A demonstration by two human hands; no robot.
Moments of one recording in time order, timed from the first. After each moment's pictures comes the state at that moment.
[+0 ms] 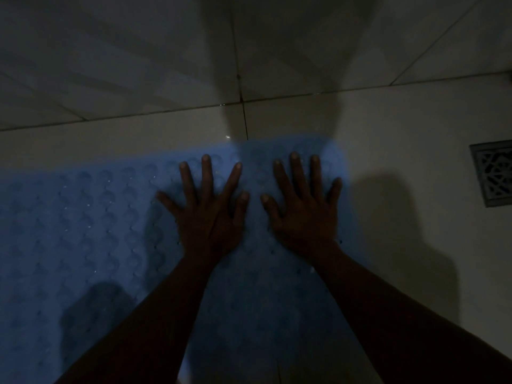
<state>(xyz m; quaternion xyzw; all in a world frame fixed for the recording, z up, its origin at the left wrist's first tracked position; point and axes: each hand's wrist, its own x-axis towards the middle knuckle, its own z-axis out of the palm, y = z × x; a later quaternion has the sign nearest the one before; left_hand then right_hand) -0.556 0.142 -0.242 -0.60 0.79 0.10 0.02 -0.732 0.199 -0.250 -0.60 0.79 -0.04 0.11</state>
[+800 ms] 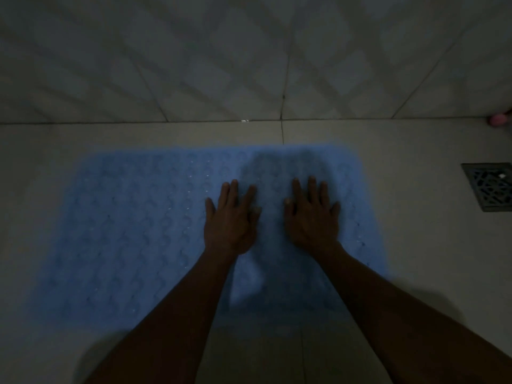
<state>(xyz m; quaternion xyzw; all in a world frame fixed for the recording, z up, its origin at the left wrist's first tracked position) -0.498 0.198 -0.221 -0.59 0.79 0.18 0.03 -0.672 0.234 -0.224 -0.54 0.81 -0.06 0.22</state>
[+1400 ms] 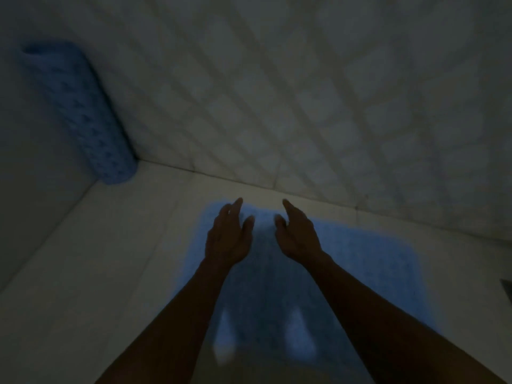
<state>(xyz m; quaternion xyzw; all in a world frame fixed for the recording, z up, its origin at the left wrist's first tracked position) -0.260 0.164 -0.059 -0.68 0.63 0.30 -0.24 -0.425 0.160 -0.038 -0.61 0.70 -0.17 0.32</state>
